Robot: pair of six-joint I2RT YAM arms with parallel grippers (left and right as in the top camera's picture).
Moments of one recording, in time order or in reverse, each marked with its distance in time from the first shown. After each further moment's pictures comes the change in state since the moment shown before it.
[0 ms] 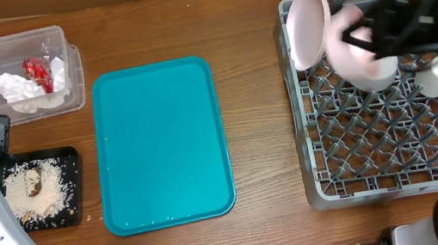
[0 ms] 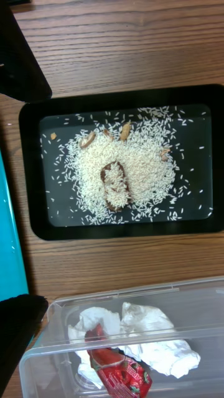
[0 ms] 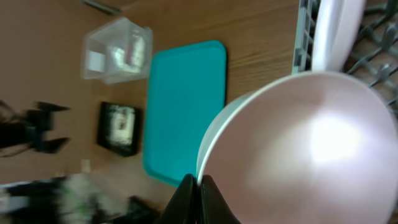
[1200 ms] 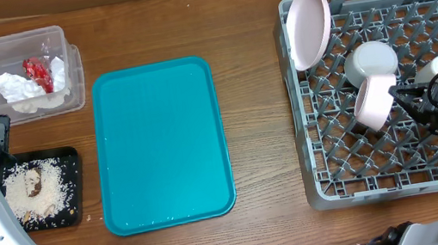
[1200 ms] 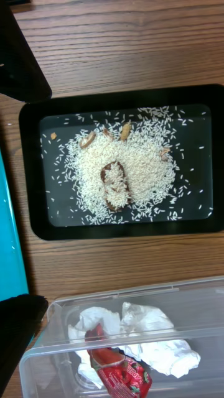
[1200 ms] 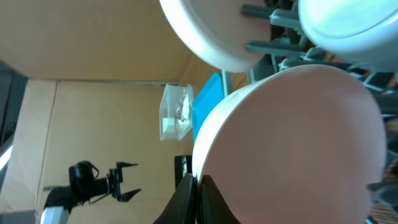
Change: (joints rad) left arm 0.000 0.000 0.000 0.000 0.000 0.000; right arm -0.573 -0.006 -1.043 0.435 -0.547 -0.374
